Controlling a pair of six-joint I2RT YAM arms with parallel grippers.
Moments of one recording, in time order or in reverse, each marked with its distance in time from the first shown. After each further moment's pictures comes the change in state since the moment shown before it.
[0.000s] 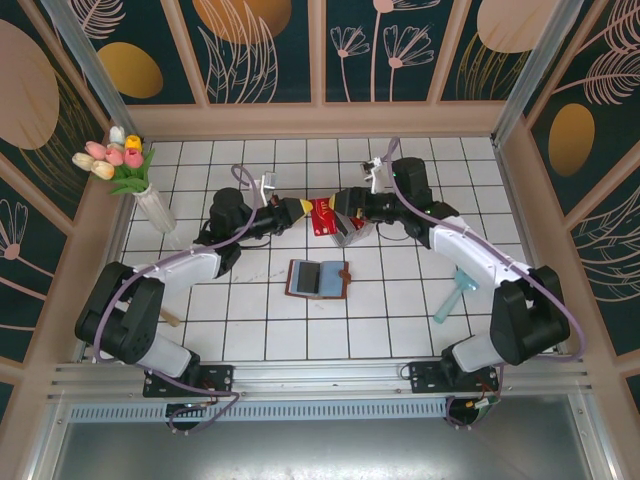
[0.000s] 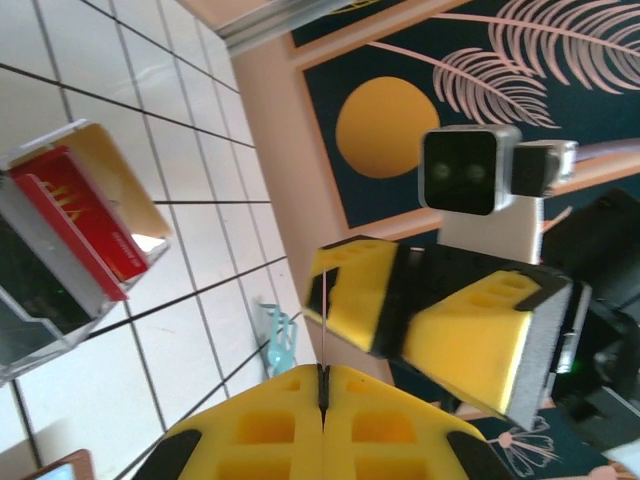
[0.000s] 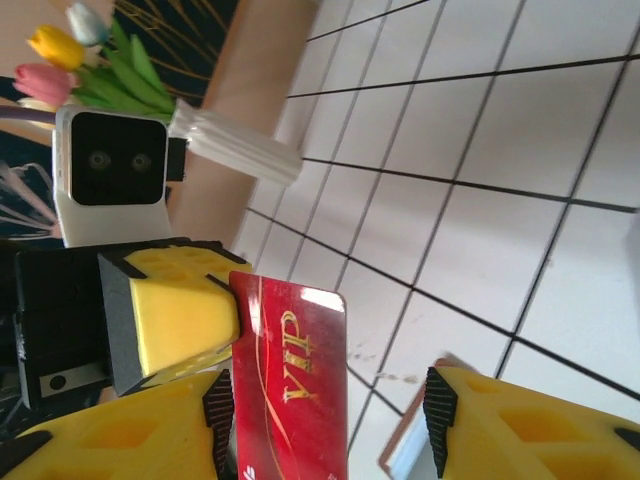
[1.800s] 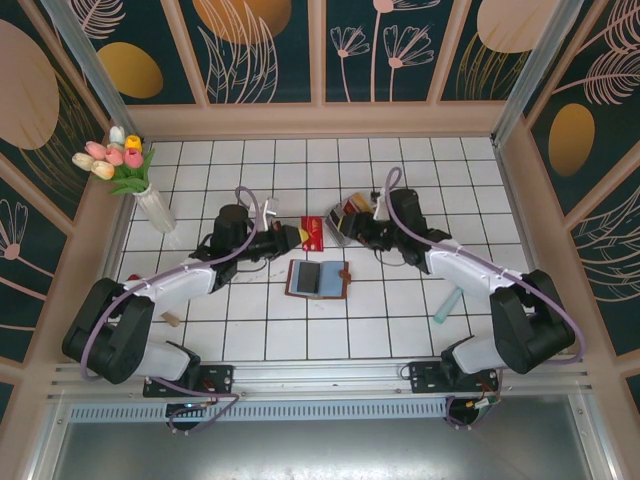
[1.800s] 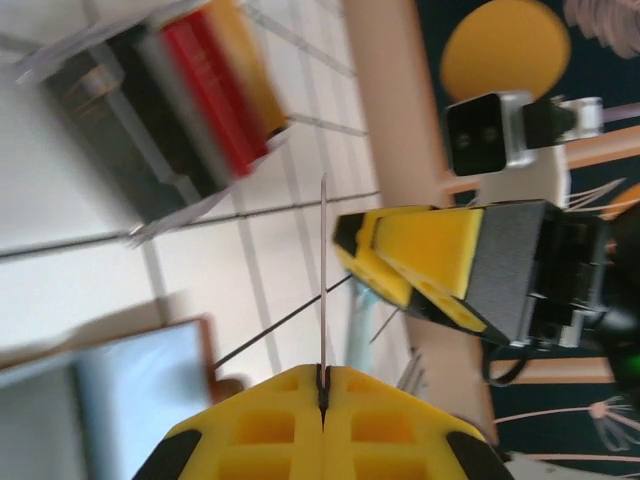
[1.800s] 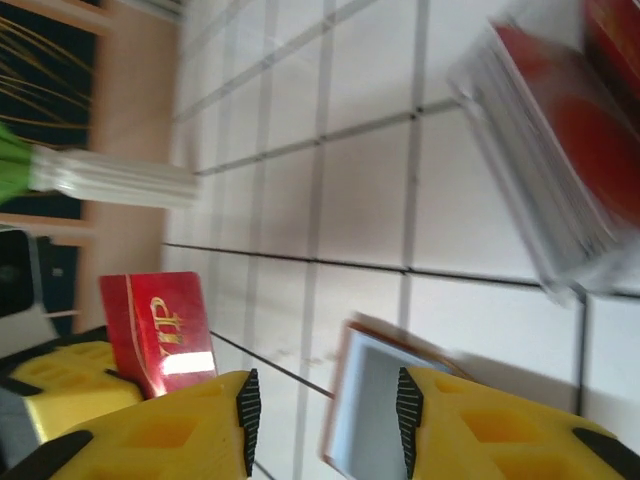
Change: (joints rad) left arm -0.045 -0.107 -0.127 -0.303 -0.079 0.185; right arm 0.069 -0.046 -0.259 0.089 0.273 0.191
